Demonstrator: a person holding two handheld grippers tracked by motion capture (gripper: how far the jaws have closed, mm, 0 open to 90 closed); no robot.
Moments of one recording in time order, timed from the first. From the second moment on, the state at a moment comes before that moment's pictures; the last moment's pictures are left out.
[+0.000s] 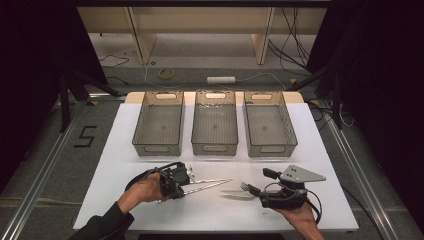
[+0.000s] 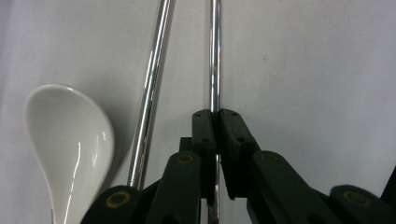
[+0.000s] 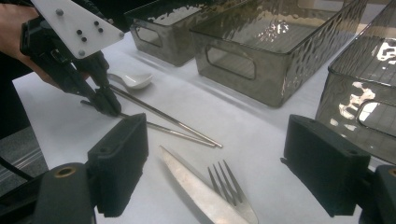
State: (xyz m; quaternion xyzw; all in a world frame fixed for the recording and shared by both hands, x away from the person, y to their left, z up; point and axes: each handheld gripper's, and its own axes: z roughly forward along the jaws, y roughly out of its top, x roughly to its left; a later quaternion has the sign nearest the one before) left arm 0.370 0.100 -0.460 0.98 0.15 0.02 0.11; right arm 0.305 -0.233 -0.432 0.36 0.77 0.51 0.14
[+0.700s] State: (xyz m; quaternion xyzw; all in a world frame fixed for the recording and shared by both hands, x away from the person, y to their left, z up) left arm 0.366 0.110 -0.424 0.96 0.18 0.04 0.19; right arm 0.306 -0.234 -0.432 0.36 0.77 0.51 0.14
